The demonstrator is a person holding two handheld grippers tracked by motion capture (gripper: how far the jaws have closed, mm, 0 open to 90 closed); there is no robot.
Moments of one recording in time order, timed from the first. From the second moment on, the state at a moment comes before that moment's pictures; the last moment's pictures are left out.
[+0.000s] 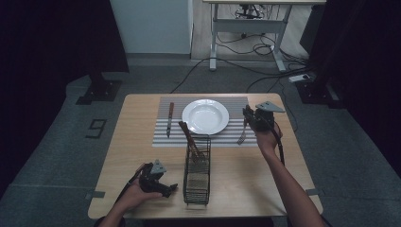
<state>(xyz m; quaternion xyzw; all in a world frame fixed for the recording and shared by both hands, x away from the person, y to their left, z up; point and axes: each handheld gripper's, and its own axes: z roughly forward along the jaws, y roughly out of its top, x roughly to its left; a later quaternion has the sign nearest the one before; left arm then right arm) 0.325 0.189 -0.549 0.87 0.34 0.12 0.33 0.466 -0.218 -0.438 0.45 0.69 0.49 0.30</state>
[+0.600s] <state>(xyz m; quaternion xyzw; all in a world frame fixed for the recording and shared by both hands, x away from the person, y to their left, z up) 0.325 0.188 -0.549 0.87 0.34 0.12 0.33 0.471 -0.215 -0.445 0.45 0.69 0.49 0.28</state>
